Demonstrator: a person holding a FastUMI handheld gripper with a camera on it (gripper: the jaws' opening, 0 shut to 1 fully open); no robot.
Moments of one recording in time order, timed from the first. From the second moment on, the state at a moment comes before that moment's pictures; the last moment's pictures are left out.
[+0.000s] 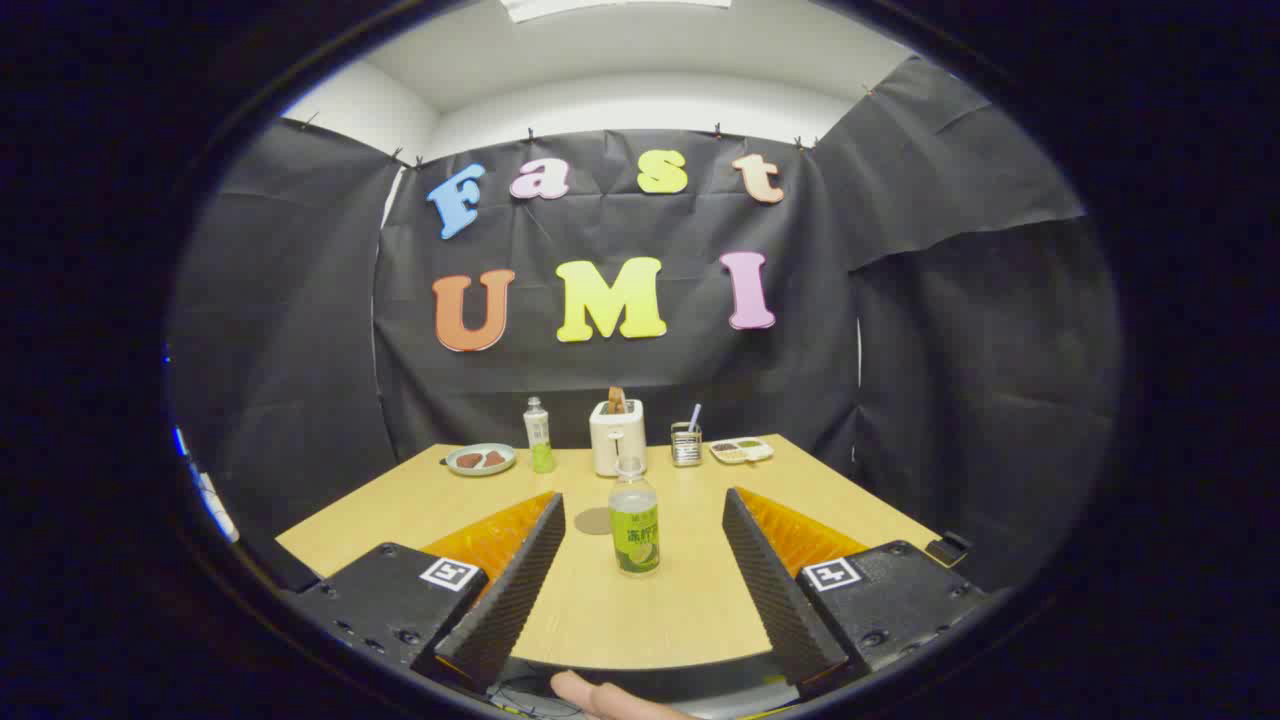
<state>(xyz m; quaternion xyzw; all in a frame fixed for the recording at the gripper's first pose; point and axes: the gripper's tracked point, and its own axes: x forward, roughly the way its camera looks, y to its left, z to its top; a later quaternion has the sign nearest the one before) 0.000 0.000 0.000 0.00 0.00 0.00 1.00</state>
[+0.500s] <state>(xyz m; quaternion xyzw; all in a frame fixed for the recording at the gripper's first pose) -0.021 -0.001 -0.018 -0.01 -0.01 0.01 1.00</state>
